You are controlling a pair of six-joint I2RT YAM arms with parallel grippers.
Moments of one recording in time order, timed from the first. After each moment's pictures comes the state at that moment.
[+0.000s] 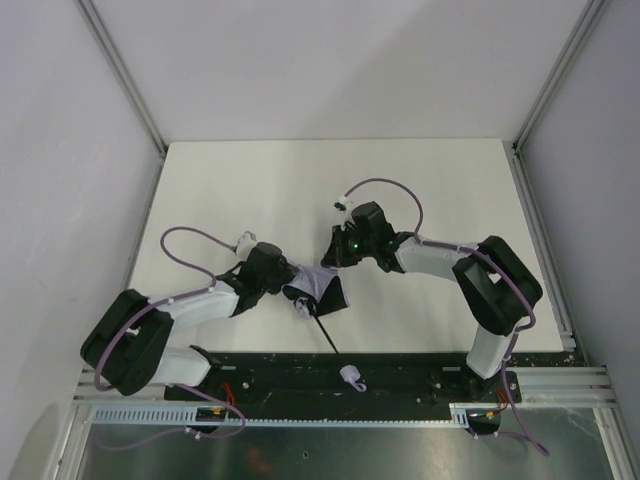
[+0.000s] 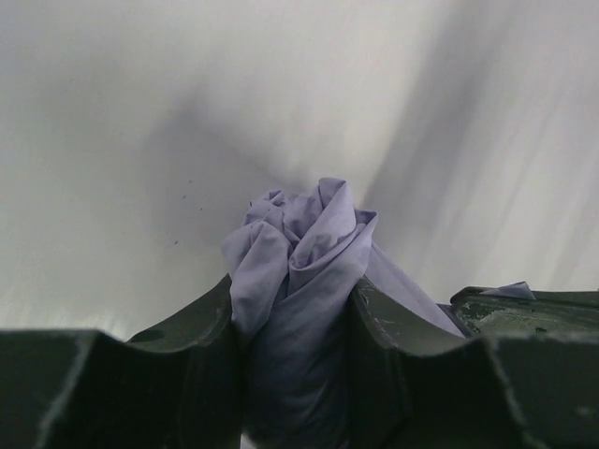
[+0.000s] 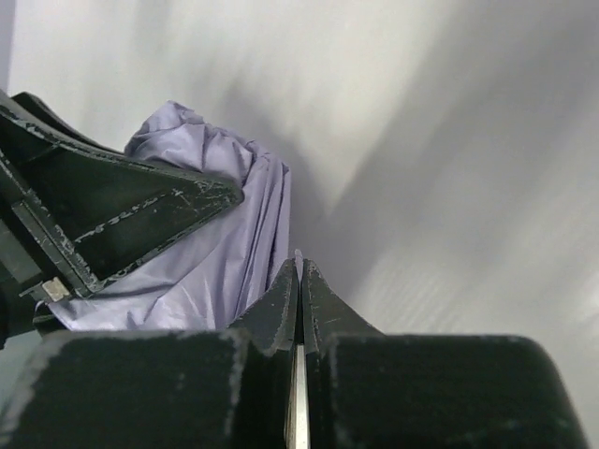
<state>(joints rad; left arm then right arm) -0.60 1.31 0.50 0.01 -0.23 -1.21 0.69 1.78 1.01 0.13 -0.39 0.52</state>
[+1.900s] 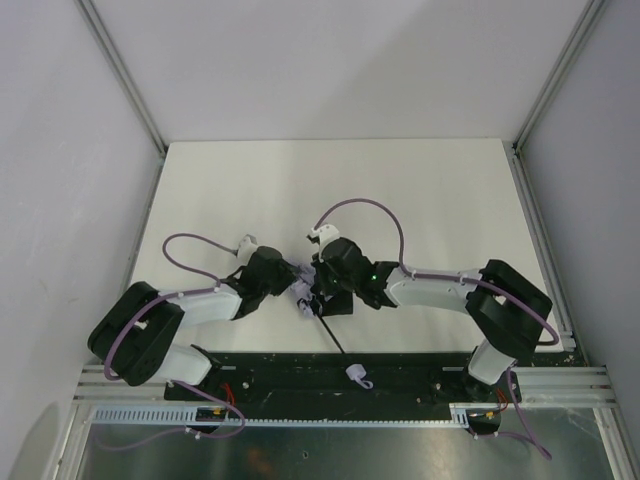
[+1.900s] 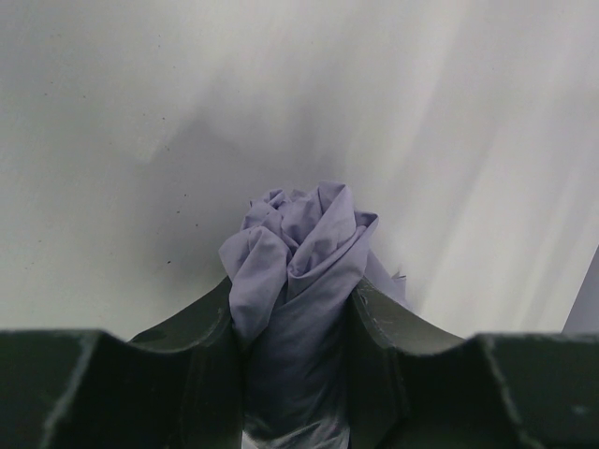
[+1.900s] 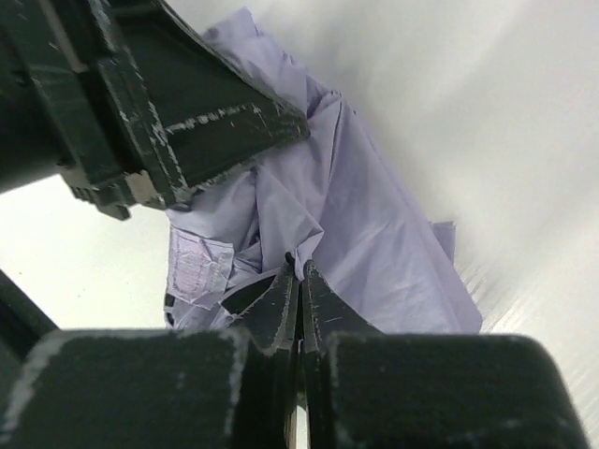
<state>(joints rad) -0.60 1.39 0.44 0.20 -0.23 -1.24 1.00 1.64 0.95 0.05 0.11 0.35</state>
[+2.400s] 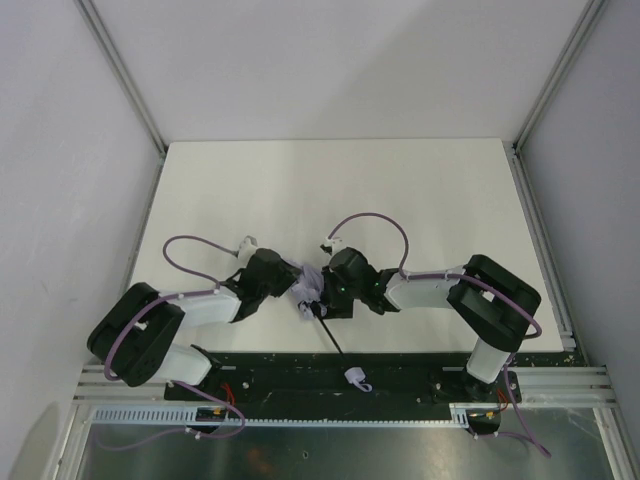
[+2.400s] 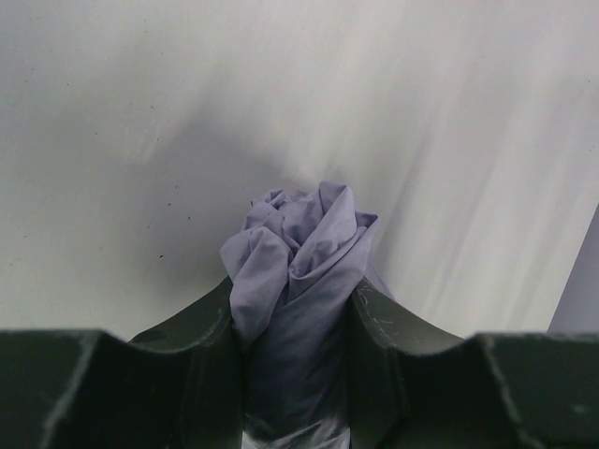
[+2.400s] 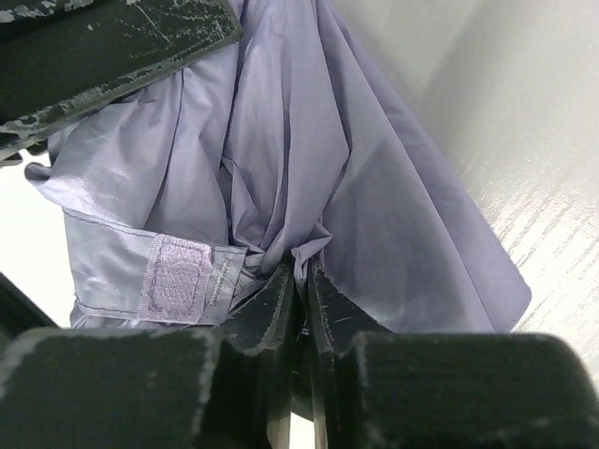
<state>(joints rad) -0.60 1.39 0.42 0.24 -0.21 -1.24 0.97 1.72 0.83 0.12 0.02 0.55</state>
